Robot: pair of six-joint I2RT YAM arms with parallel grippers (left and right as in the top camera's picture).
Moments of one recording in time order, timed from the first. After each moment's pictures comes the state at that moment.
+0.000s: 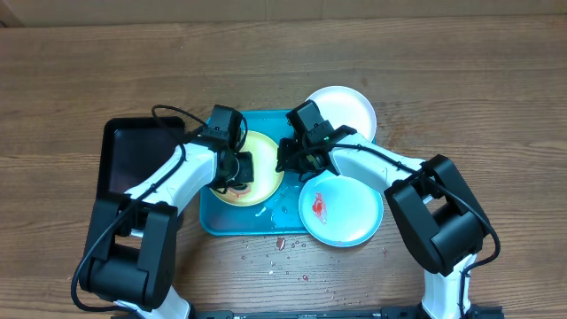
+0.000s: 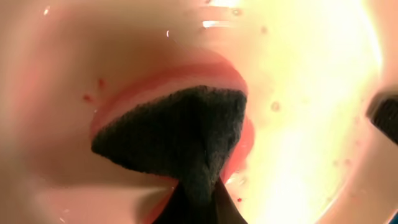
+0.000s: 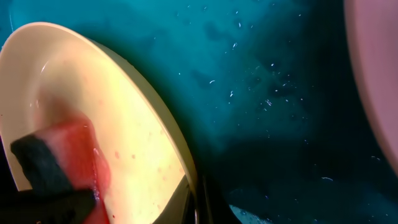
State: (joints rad) left arm -0.28 1.79 1.03 -0.61 0.11 -0.35; right arm 0.59 2.05 1.28 -0.35 -0.29 0.70
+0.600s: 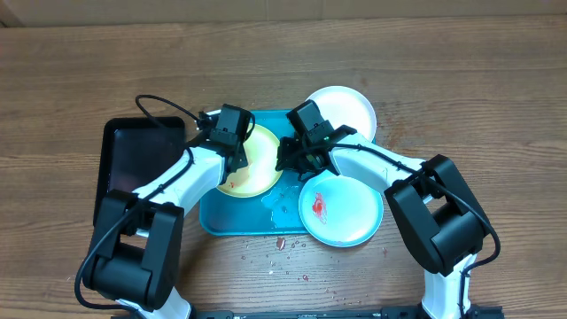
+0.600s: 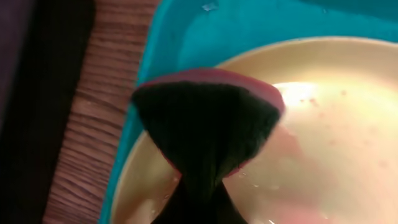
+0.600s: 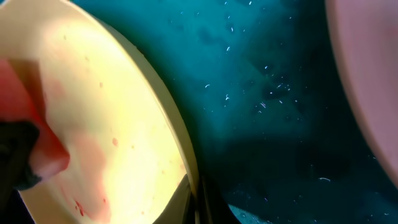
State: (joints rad) left arm -0.31 1.79 1.01 -0.43 -0.34 -0.54; right arm 0.59 2.05 1.28 -0.35 -0.28 0.72
